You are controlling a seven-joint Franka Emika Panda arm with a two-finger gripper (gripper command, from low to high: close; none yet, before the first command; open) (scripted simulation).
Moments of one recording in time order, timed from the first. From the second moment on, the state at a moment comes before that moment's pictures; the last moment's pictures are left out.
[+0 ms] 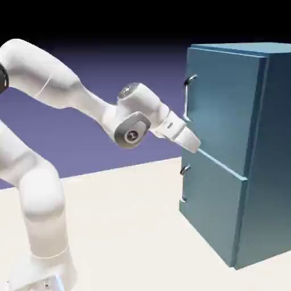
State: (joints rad) arm -0.03 -0.60 0.05 -2.80 0.12 3.03 0.81
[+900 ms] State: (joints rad) arm -0.41 -0.88 0.53 -2.66 1.29 2.97 1.49
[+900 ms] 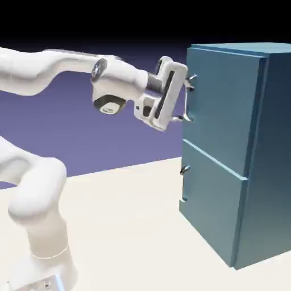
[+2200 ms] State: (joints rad) arm -1.02 -1.17 1.14 -2.40 2.66 2.84 2.25
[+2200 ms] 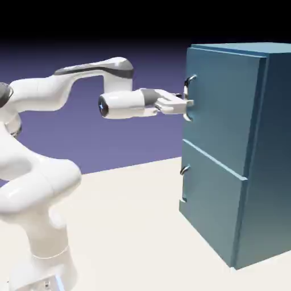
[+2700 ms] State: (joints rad) arm -0.59 -1.26 0.64 -2.87 2.28 2.35 2.22
